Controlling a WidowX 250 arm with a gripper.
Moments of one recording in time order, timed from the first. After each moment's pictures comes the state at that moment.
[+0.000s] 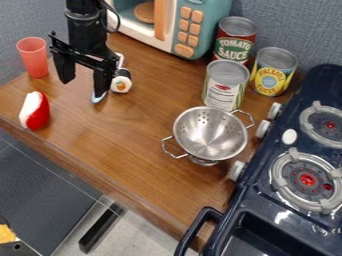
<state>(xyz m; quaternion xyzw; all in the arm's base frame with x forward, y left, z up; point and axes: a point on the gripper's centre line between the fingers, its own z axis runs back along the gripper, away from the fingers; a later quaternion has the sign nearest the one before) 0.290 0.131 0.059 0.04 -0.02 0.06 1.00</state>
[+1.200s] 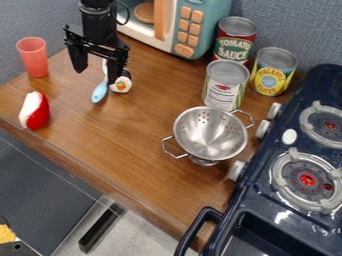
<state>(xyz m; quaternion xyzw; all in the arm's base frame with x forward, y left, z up) 0.334 0.144 0.050 0.04 -0.06 0.09 0.99</state>
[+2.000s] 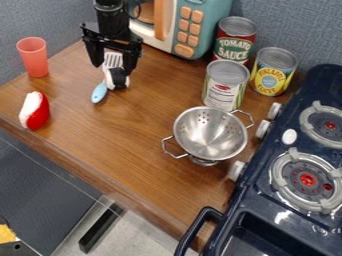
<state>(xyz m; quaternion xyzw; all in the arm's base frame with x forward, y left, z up) 0.372 0.145 0.042 0.02 -0.08 0.10 0.99</state>
